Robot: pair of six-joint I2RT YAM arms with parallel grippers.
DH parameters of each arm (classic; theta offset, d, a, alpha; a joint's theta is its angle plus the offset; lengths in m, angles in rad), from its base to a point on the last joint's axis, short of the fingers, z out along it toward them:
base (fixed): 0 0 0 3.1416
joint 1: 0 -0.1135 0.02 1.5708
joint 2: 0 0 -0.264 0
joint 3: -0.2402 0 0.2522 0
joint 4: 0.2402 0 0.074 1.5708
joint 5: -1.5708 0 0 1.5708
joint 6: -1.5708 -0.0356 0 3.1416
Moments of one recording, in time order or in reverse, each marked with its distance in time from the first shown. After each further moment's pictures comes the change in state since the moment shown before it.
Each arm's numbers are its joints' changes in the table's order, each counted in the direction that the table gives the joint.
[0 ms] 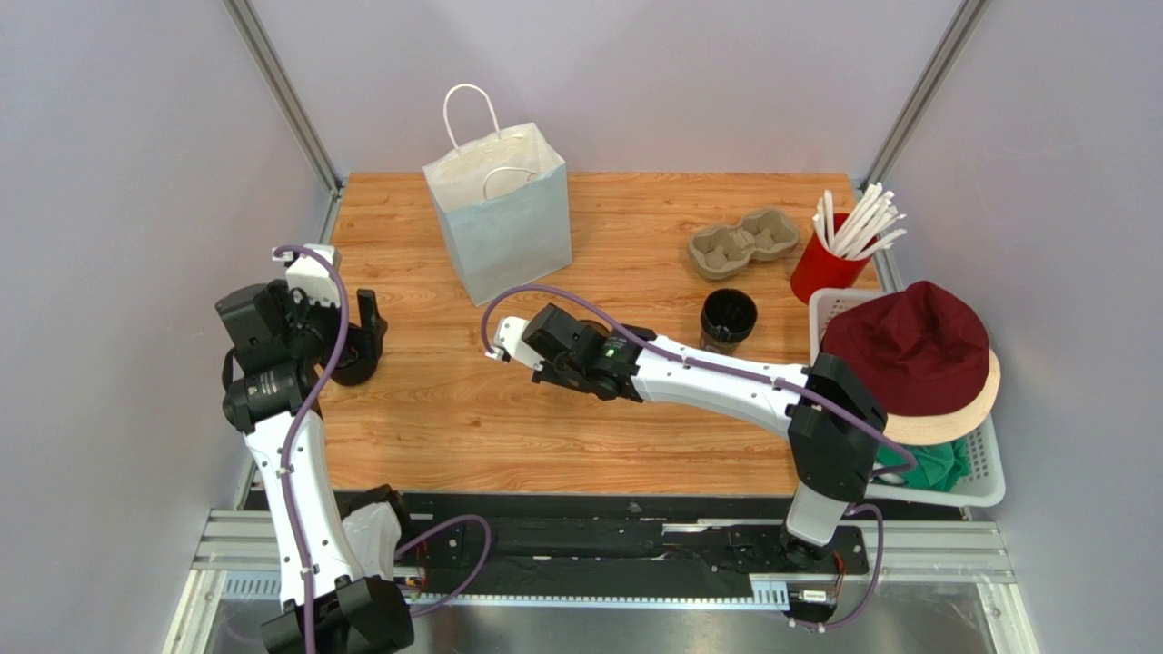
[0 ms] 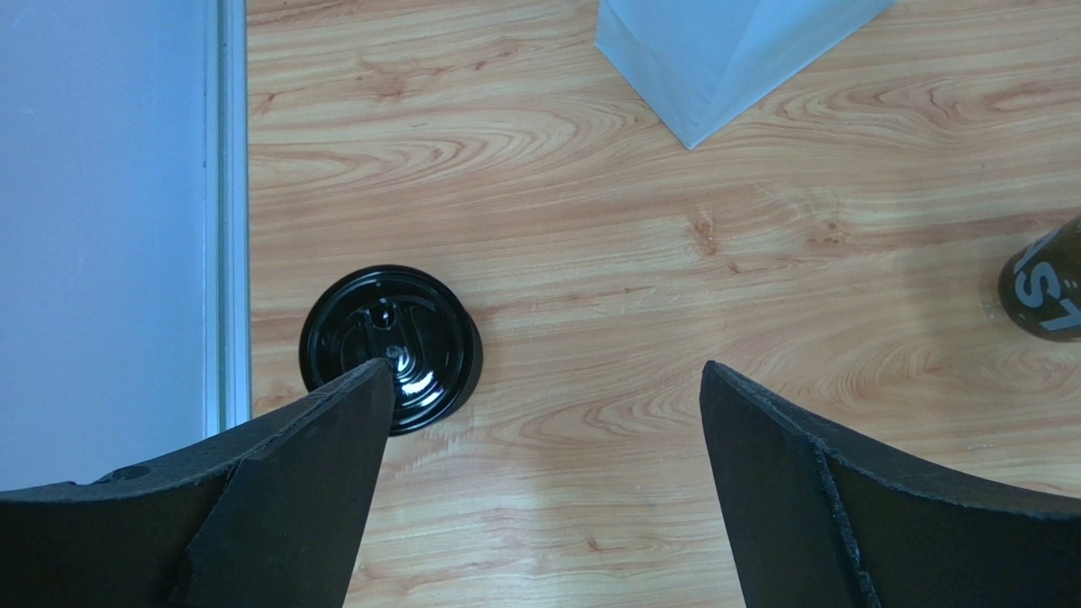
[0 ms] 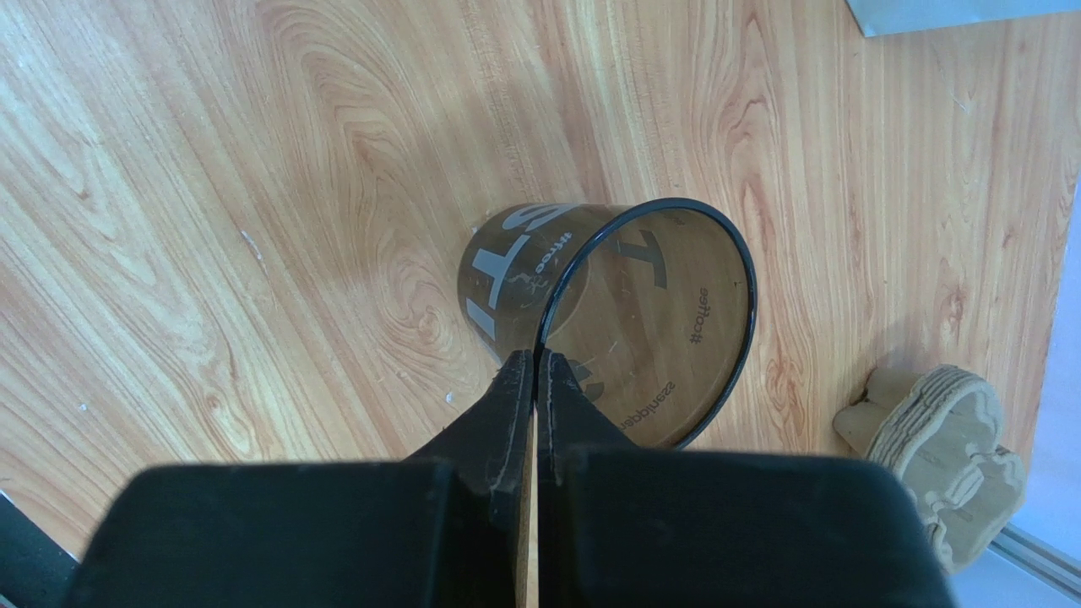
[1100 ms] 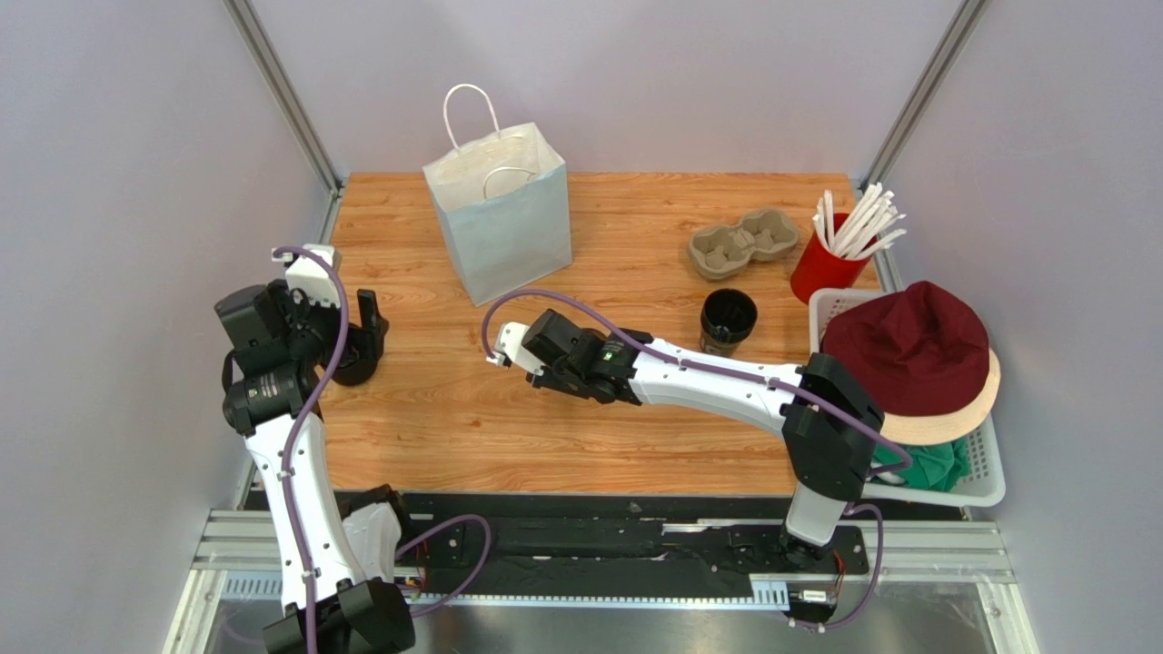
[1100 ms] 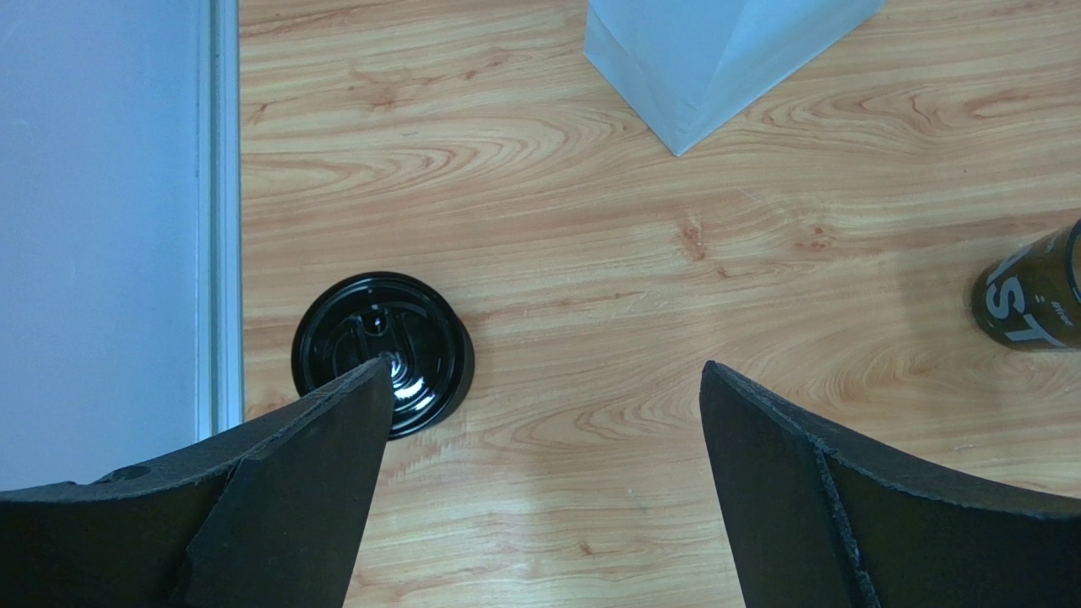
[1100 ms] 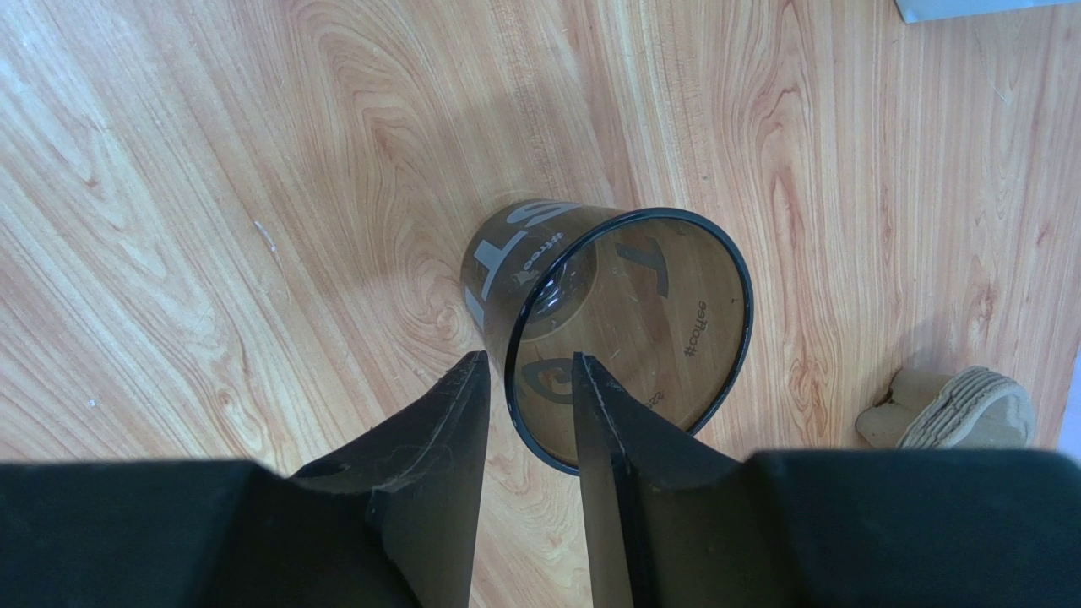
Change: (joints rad) left arm -0.002 -0.011 0.000 -0.002 -0.019 0.008; right arm -0.009 0.015 0.026 -0.010 0.008 -0.013
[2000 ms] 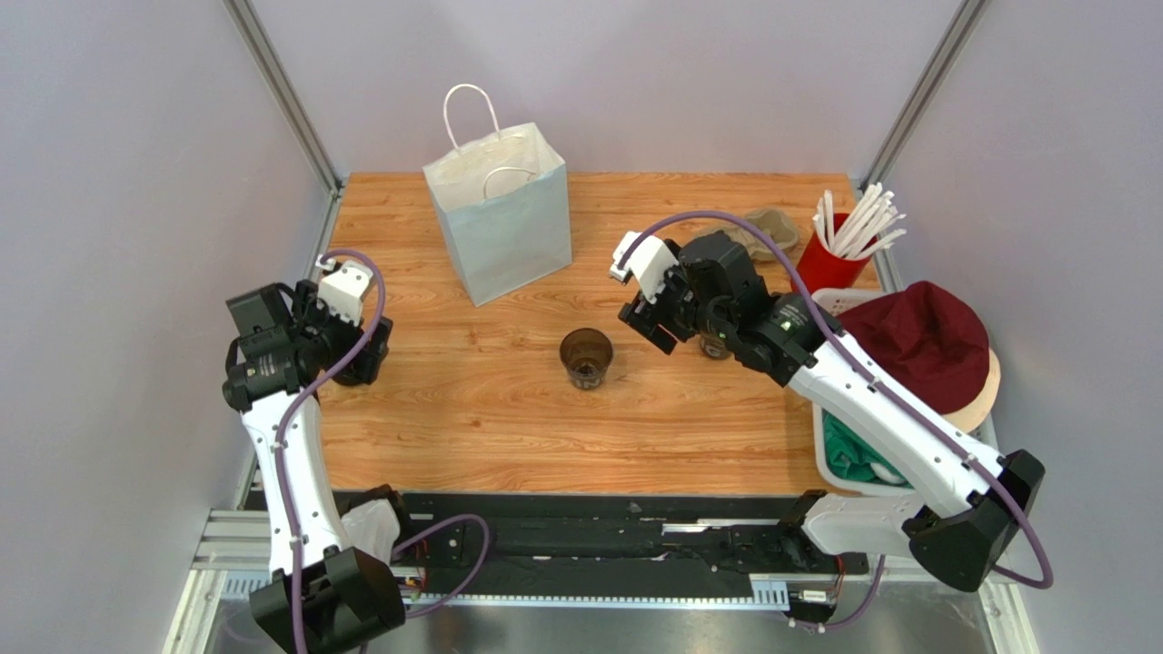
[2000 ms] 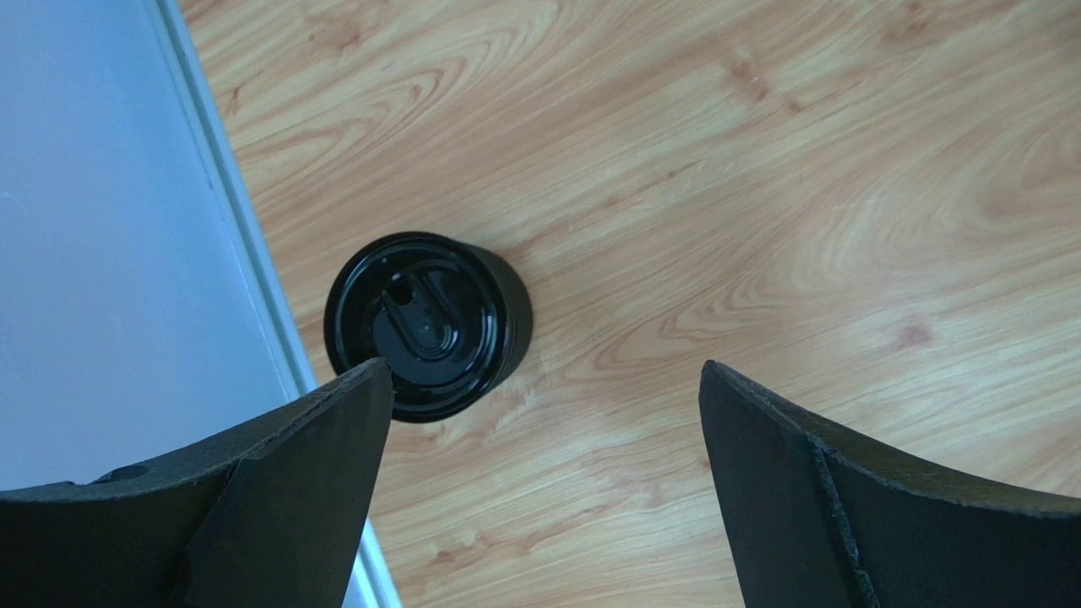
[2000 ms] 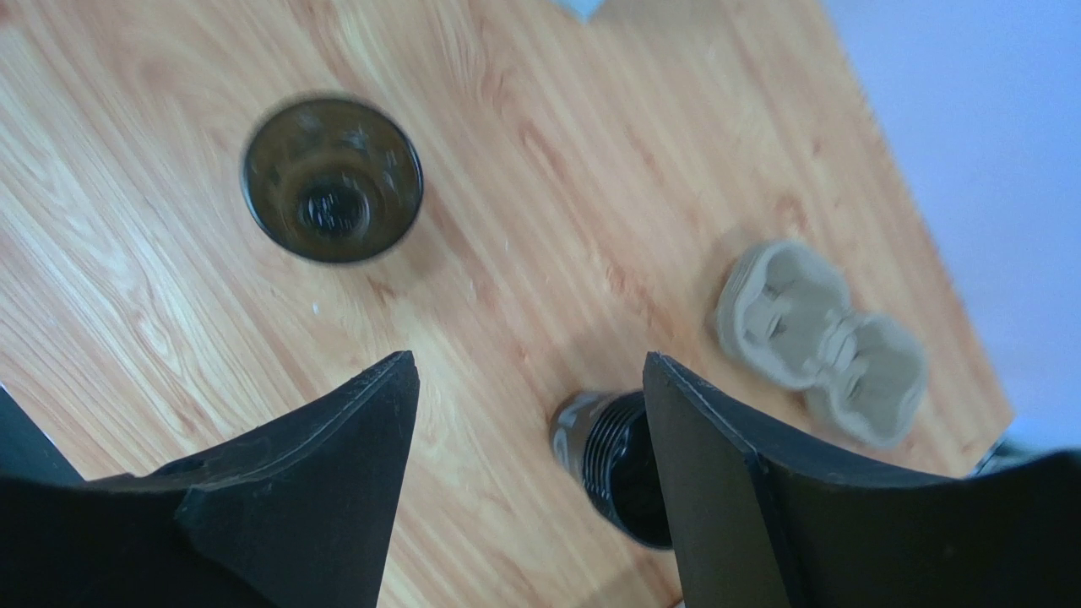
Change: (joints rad) left arm 0.000 0.091 -0.002 0.133 -0.022 -0.415; right arm 0.307 -0.520 0.034 0.115 0.228 0.063
